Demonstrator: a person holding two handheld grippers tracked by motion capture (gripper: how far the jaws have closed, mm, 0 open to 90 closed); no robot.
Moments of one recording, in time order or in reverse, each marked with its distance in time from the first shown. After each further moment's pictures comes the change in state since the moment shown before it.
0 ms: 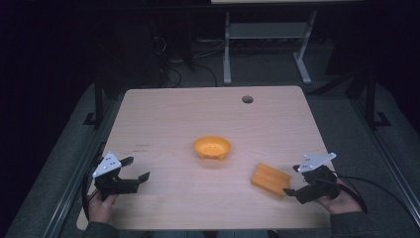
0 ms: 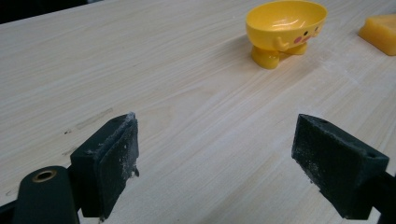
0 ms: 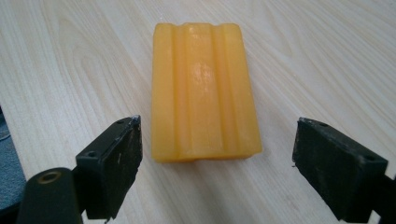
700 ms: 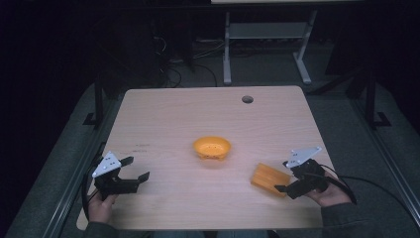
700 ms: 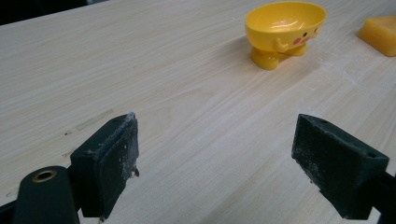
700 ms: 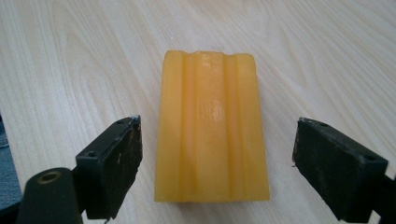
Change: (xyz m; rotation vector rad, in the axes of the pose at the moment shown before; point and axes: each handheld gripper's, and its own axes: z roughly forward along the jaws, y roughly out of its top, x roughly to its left) left arm 0.000 0.000 0.000 -0.011 -0.001 -0.003; right arm 0.001 0.027 0.014 0.025 0.036 -0.057
